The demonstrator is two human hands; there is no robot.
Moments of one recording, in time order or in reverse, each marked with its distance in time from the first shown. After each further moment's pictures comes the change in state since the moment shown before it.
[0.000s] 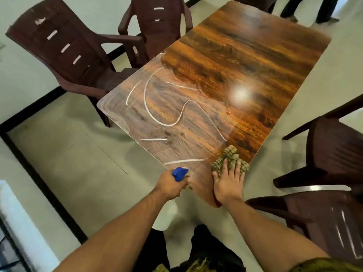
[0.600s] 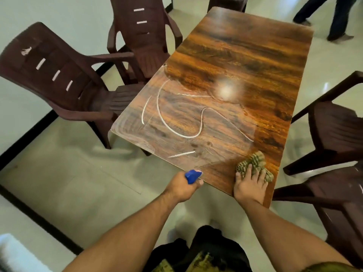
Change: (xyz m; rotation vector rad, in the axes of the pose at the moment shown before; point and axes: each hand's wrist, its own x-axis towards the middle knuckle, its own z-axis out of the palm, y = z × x) left_hand 0.039 -0.014 -0.134 0.153 -0.206 0.143; right_hand -0.014 -0.112 0.020 0.163 0.051 0.443
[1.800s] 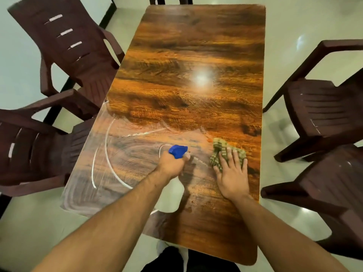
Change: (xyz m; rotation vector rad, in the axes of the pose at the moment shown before) left_hand 0.204 0.219 0.032 0.040 0.039 -0.049; right_hand 0.187 -0.004 -0.074 -0.003 0.052 -0.178
